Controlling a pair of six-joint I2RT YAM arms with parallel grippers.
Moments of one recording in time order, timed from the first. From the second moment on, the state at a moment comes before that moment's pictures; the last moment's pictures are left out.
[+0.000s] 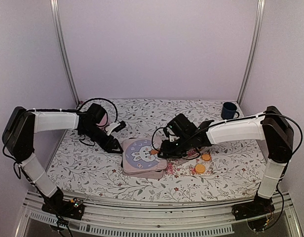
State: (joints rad) left arm -0.43 1.65 1.03 -0.56 0.51 0.24; right arm 0.91 1.85 1.20 -0.29 -0.15 0.71
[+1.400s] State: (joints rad) left arm -0.47 1.84 1.23 -0.56 0.52 0.22; right arm 1.04 1.86 1.27 -0.46 -0.03 0.71
